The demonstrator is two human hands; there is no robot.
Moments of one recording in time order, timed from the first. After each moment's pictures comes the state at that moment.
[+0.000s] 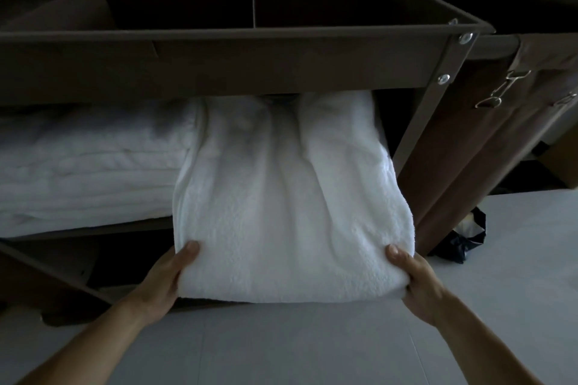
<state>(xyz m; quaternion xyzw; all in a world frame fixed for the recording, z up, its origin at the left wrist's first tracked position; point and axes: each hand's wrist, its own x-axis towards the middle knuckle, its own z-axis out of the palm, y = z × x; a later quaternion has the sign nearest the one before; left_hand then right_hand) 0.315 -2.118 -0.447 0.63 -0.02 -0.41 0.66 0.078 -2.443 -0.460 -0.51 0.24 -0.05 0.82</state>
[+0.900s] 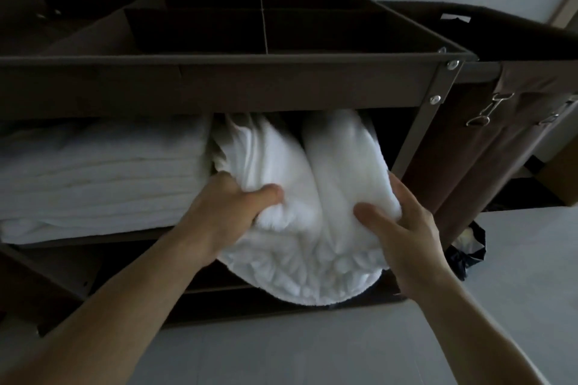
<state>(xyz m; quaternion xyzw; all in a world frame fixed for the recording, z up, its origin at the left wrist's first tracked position) 0.275 -2.205 -0.294 0.79 -0.22 -0.24 0.52 0.120 -2.382 -0.335 -0.71 0.28 -0.27 0.59</state>
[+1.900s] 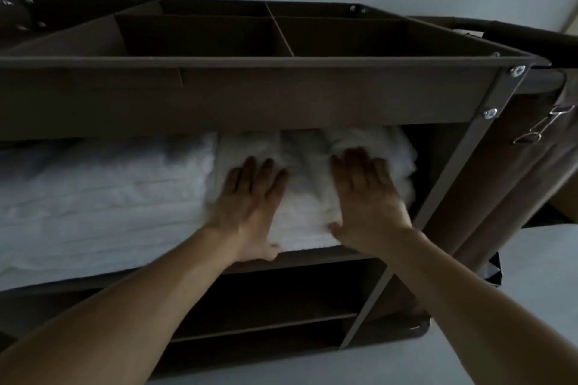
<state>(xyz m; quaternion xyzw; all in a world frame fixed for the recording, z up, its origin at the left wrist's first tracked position) 0.381 -2.259 -0.380 0.86 -0.49 0.08 -0.09 0.247 -2.434 -0.374 -0.97 0.18 -0.09 -0.13</state>
